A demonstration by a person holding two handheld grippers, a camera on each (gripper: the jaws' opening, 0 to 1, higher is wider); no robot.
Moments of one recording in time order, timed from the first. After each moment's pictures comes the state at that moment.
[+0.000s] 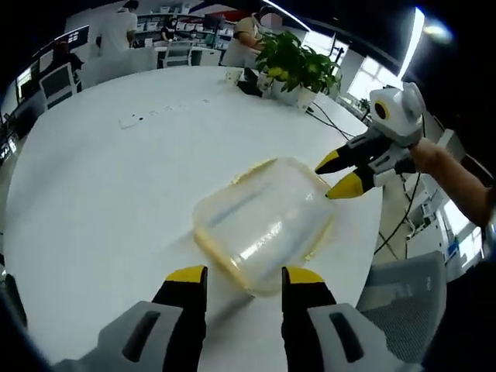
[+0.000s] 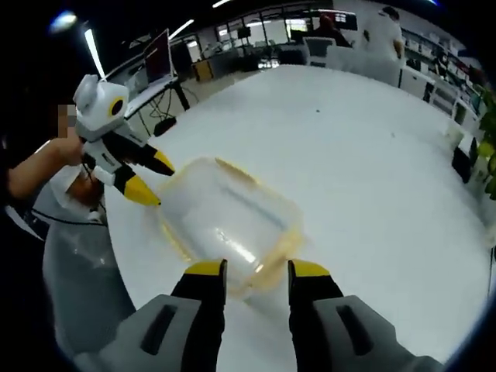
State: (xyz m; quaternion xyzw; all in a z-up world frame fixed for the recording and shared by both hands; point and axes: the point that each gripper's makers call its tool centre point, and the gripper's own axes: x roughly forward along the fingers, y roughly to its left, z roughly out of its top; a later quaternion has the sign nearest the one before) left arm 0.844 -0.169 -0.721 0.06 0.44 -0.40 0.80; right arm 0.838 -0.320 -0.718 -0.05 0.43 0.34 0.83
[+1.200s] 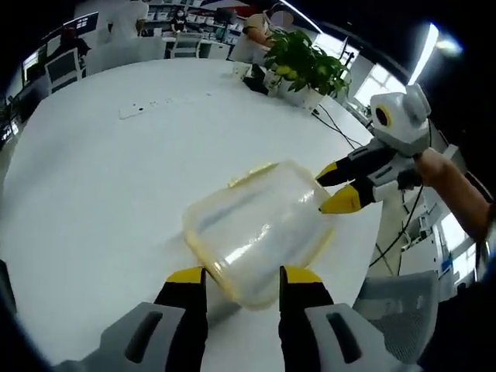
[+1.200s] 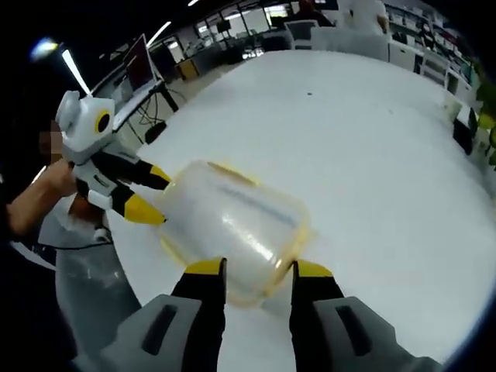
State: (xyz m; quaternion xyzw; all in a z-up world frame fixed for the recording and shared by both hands) left arm 0.842 -0.185 -0.723 0.02 0.46 -0.39 0.80; right arm 0.842 -0.316 -0.725 0.01 0.48 0.30 0.82
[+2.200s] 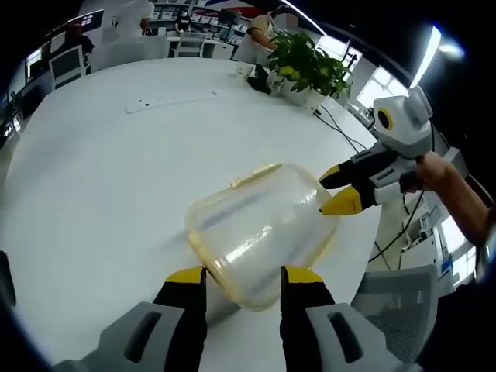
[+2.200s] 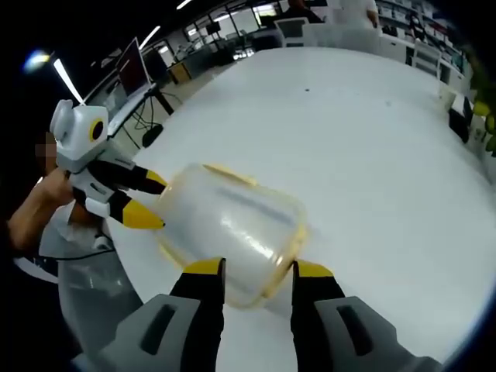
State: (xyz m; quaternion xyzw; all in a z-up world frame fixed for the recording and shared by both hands) left arm 0.836 -0.161 -0.727 0.03 0.47 -0.38 0.80; right arm 0.828 -0.298 -0.725 0.01 0.49 0.28 0.83
